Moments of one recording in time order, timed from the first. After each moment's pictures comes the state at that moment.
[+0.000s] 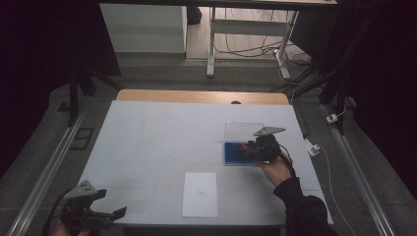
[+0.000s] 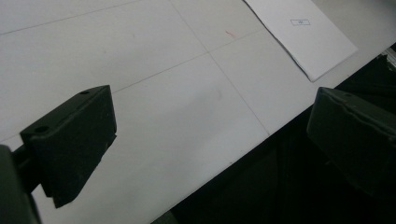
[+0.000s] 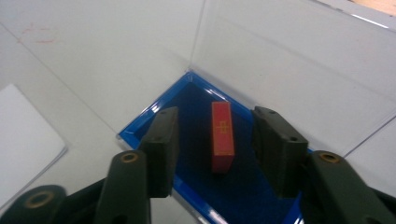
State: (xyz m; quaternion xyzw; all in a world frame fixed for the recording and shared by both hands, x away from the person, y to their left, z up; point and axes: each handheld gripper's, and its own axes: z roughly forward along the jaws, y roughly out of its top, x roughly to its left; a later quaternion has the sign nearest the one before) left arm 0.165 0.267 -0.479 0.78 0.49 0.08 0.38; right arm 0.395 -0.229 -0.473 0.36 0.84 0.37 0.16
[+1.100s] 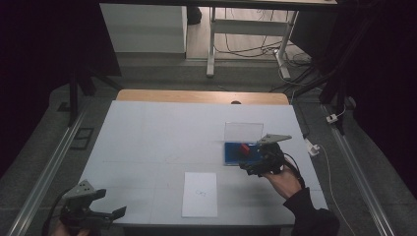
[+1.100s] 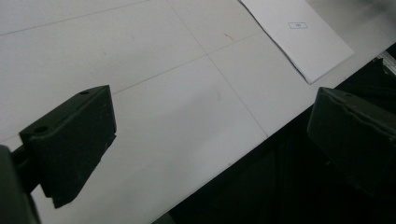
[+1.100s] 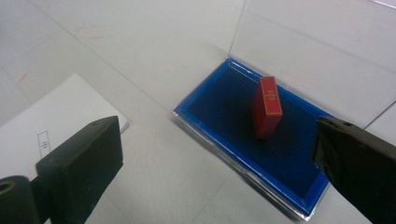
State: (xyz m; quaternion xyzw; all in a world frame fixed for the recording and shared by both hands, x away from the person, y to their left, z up) left arm 0.165 0.268 -0.479 0.78 0.49 0.07 0.38; right arm 0.353 -0.230 -0.454 0.36 0.84 0.37 0.14
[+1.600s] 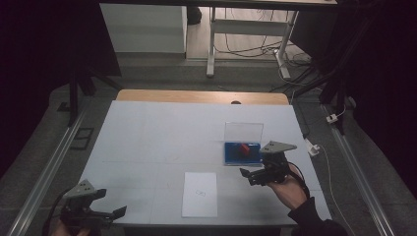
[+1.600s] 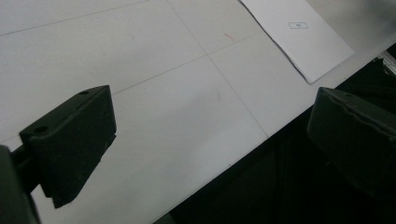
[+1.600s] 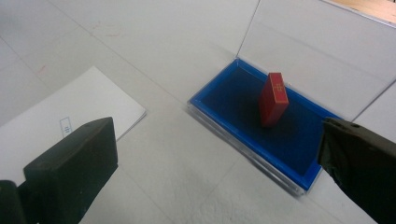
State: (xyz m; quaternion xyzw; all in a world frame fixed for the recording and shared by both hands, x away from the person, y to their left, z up) left arm 0.165 0.268 -0.479 0.78 0.49 0.07 0.38; right arm 0.319 -0.232 -0.442 0.35 0.84 0.38 0.17
